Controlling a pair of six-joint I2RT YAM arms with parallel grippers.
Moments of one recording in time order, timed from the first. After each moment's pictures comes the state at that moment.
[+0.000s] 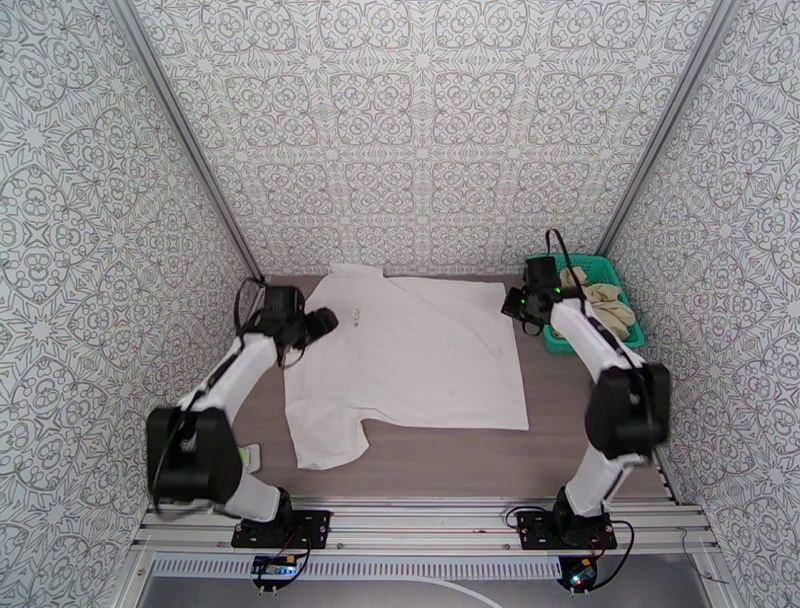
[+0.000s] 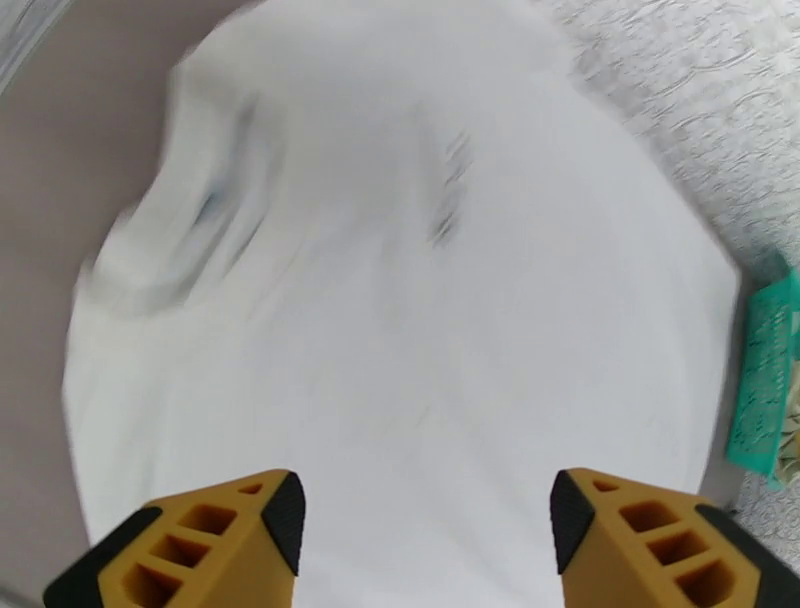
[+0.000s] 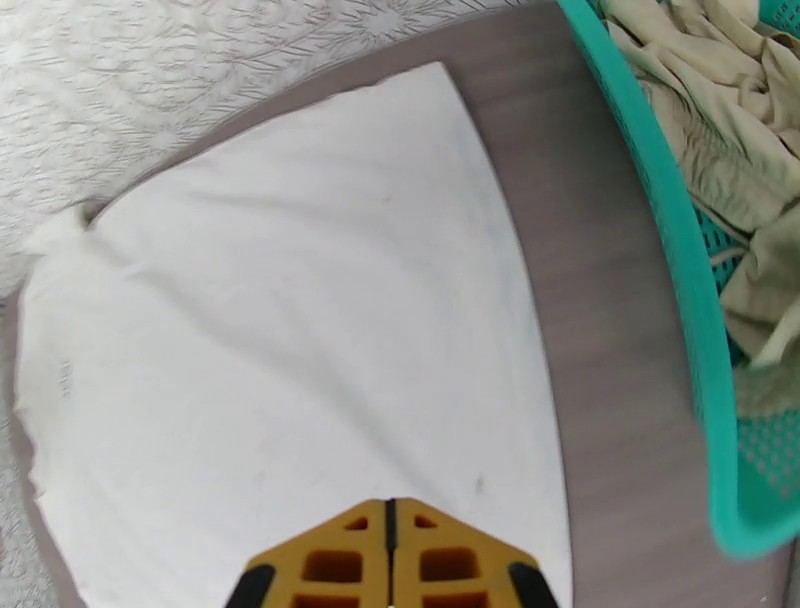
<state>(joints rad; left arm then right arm) -0.03 1.40 0.98 -0.53 0.12 -0.61 0.12 1.64 1.33 -0.56 -0.10 0.50</state>
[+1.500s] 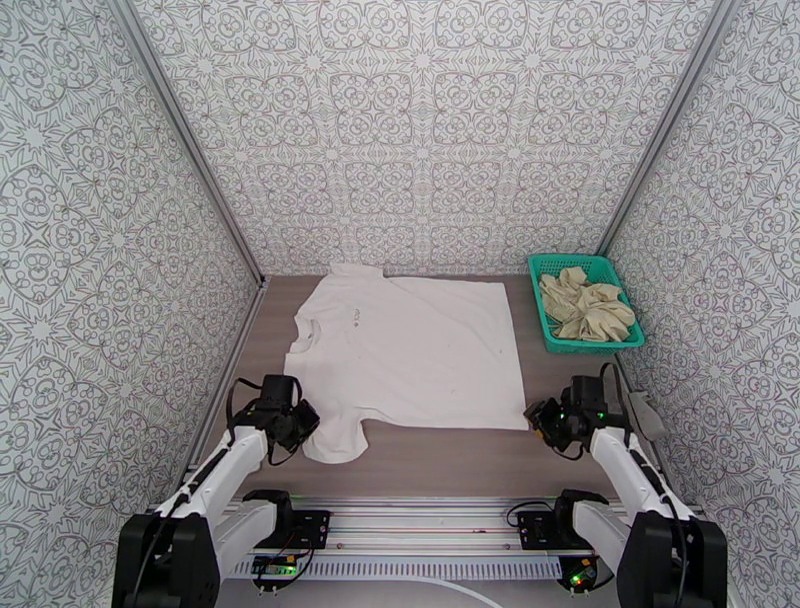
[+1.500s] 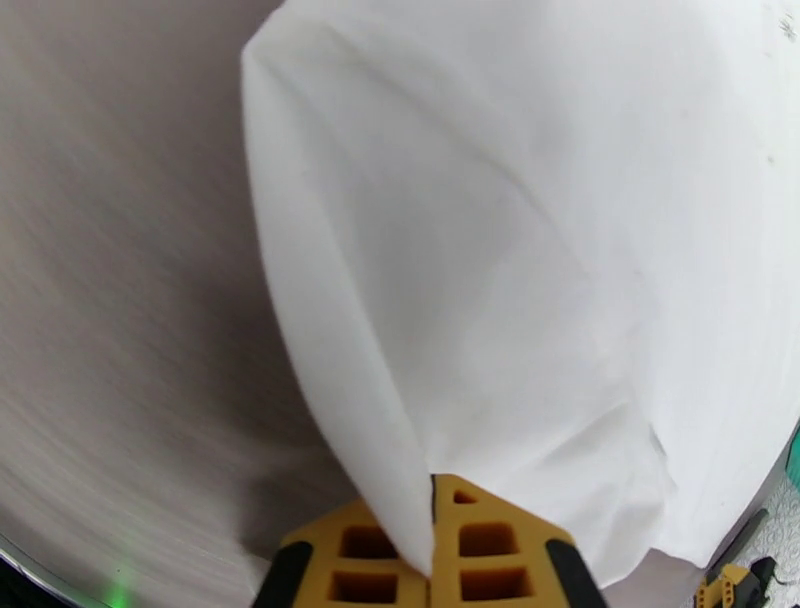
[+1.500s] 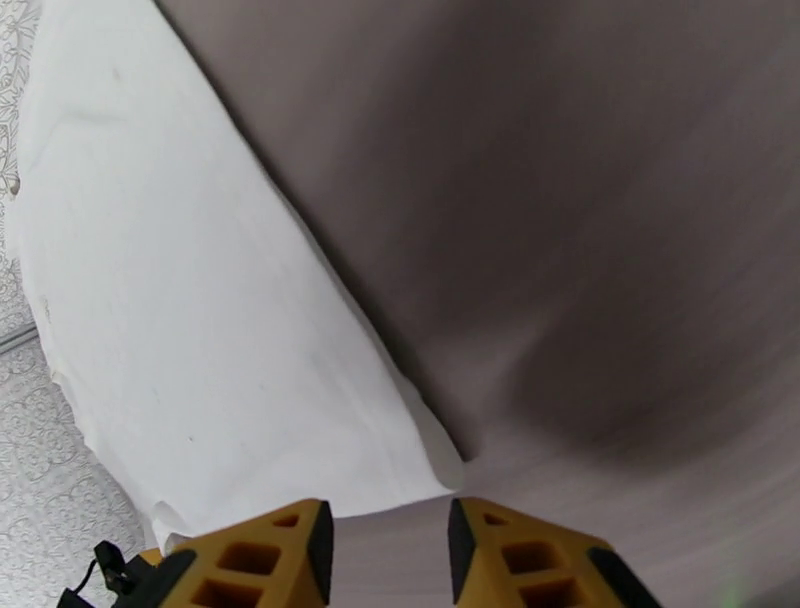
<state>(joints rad) -0.03 1.01 0.48 -0.61 0.15 -0.83 -0.14 1.03 0.40 -0.53 -0.45 0.88</state>
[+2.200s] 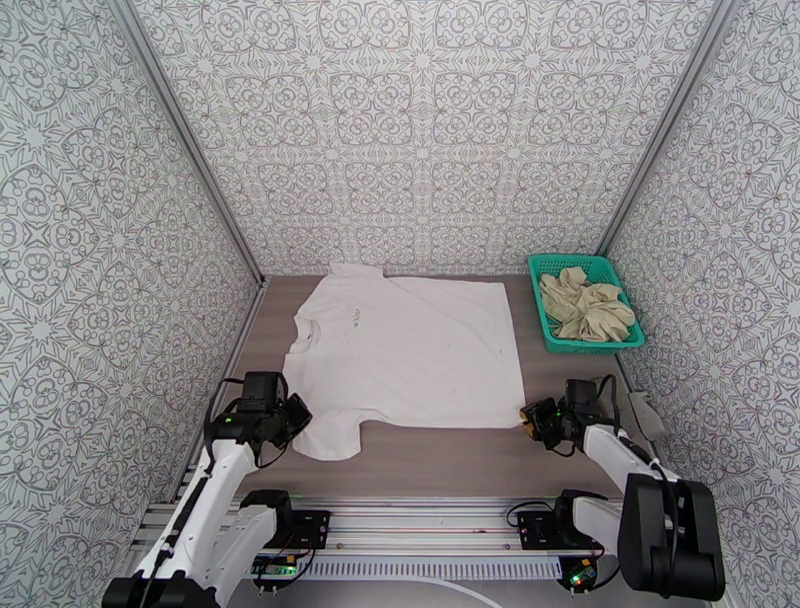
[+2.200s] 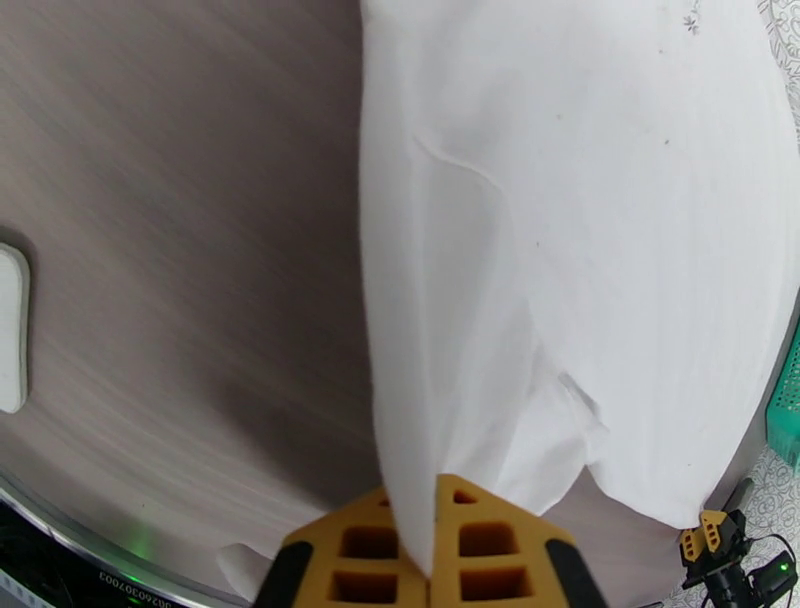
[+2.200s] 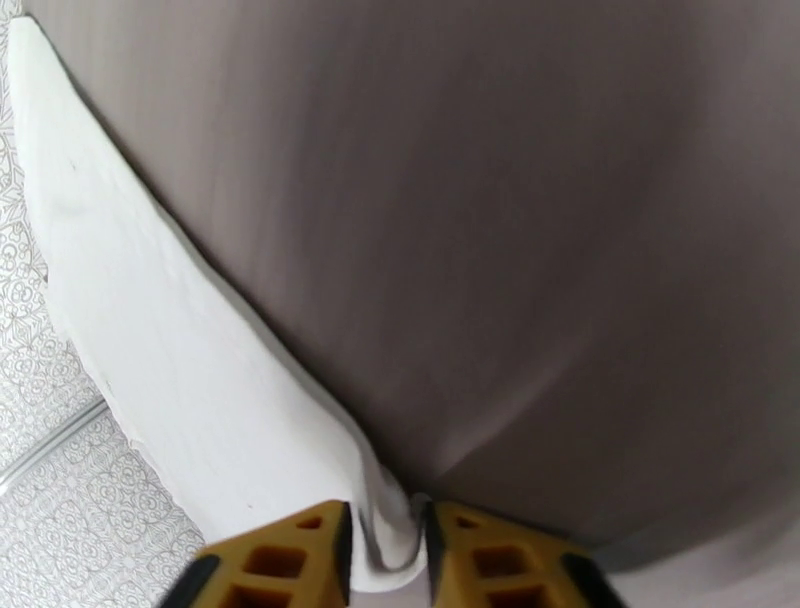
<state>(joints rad) 0.01 0.85 0.62 -0.83 0.17 -0.78 -0.14 1.20 0.37 -0.26 -0.46 1.08</state>
